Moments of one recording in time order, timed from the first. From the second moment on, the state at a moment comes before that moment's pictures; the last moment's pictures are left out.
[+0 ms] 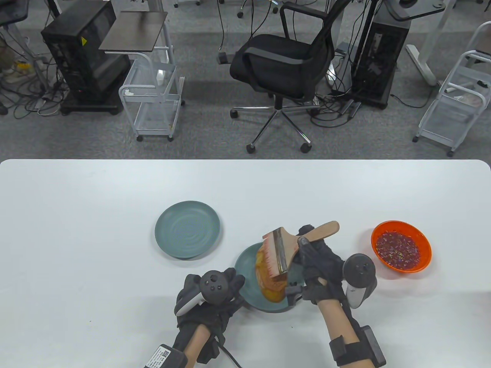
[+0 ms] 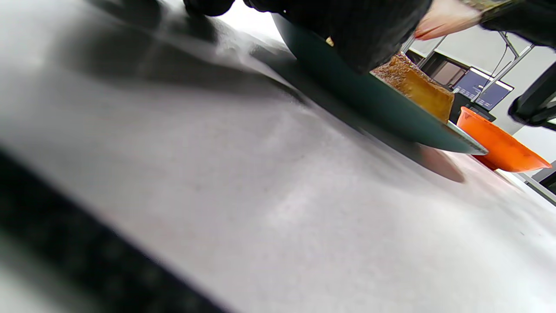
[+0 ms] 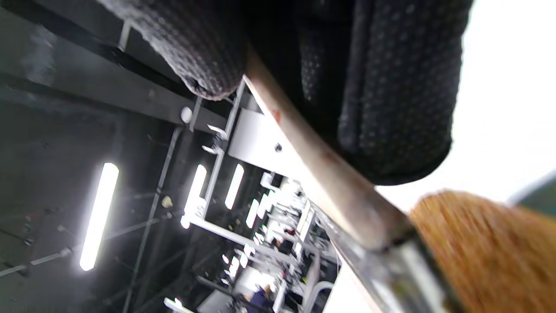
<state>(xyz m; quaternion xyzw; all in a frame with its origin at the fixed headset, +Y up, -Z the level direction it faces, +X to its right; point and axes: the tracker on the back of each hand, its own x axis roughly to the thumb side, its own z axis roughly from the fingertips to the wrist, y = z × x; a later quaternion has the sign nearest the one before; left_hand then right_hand) -0.122 -0.794 -0.294 -0.20 -0.16 0.22 0.94 0.168 -0.742 -0.334 0.00 -0.14 0.78 0.61</state>
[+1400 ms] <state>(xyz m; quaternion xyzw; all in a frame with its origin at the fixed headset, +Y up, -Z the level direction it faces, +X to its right) -0.123 -0.795 -0.294 -0.21 -0.16 0.23 0.94 0.385 -0.691 -0.367 -0.16 -0.22 0.93 0.26</state>
